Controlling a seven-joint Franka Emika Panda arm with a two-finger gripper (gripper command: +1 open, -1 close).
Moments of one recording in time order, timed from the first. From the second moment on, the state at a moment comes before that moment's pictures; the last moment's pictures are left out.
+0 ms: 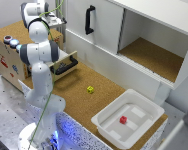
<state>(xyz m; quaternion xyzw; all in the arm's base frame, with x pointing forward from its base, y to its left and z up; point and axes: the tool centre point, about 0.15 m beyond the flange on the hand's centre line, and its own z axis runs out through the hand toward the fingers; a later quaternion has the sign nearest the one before) 0.334 0.407 0.482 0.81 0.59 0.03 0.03</state>
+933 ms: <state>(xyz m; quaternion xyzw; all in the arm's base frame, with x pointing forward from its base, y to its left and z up) 0.171 0.425 0.542 0.79 0.62 0.02 0.00</state>
